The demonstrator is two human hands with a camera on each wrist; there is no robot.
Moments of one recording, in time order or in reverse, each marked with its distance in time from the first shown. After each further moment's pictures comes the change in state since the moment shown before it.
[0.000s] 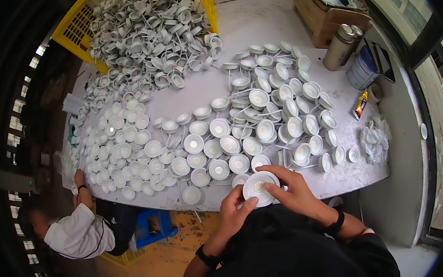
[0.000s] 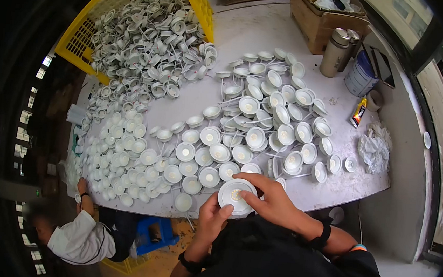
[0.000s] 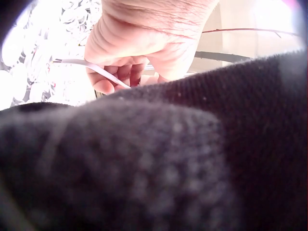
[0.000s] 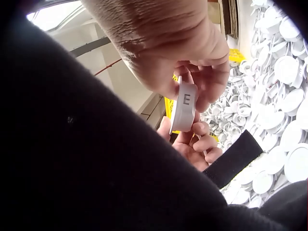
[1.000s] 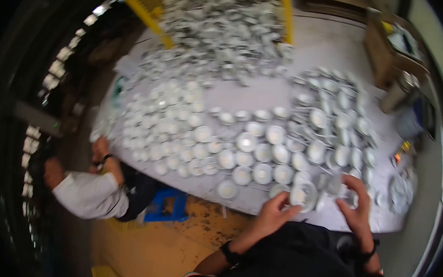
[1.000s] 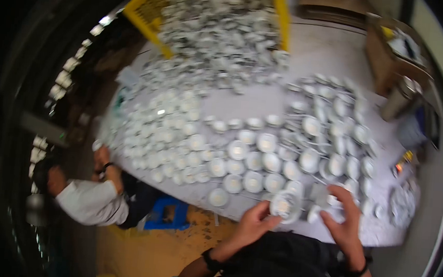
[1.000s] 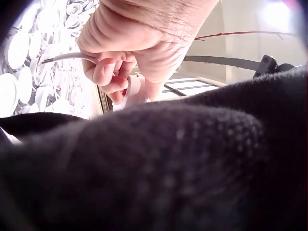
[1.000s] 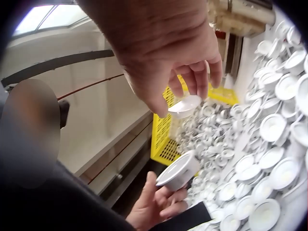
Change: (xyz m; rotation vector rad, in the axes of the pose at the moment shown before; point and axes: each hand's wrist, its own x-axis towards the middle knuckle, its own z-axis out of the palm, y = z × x) left_hand 0.006 -0.026 -0.009 0.210 0.054 0.020; right_hand -0.012 0.005 -0.045 -0.365 0.208 -0.190
